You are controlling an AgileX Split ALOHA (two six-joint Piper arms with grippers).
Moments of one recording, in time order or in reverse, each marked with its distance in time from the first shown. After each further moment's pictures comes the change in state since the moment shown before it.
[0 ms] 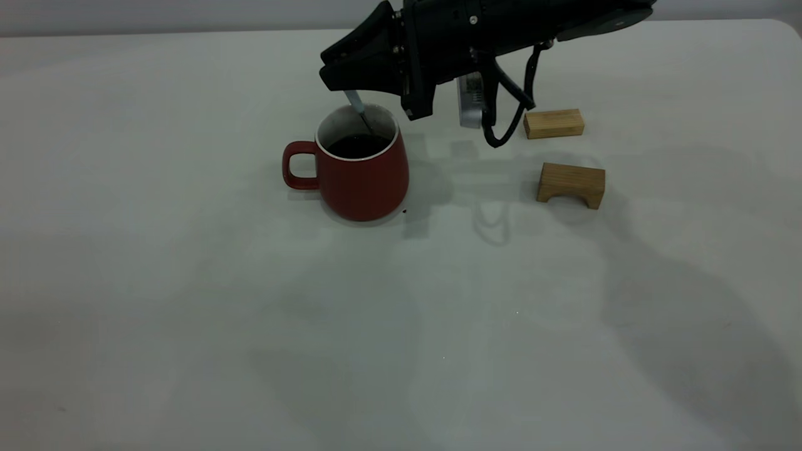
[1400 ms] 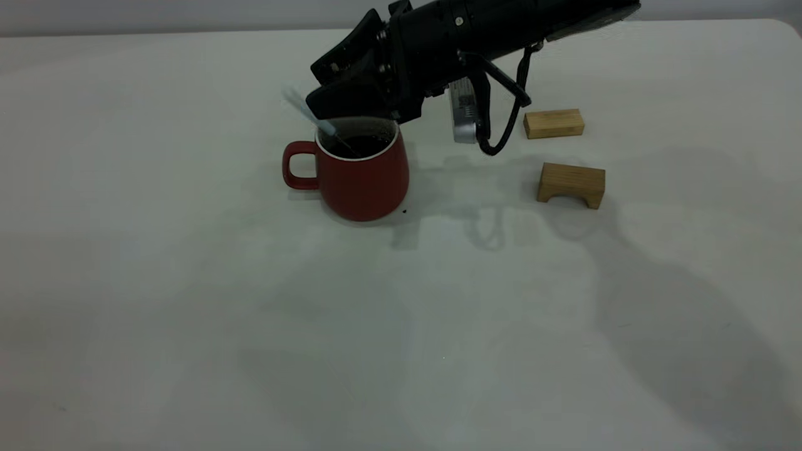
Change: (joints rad) left arm 0.000 0.000 0.000 0.000 0.000 0.000; right arm 0.027 -0.019 -0.011 -0.096 -0.004 0.196
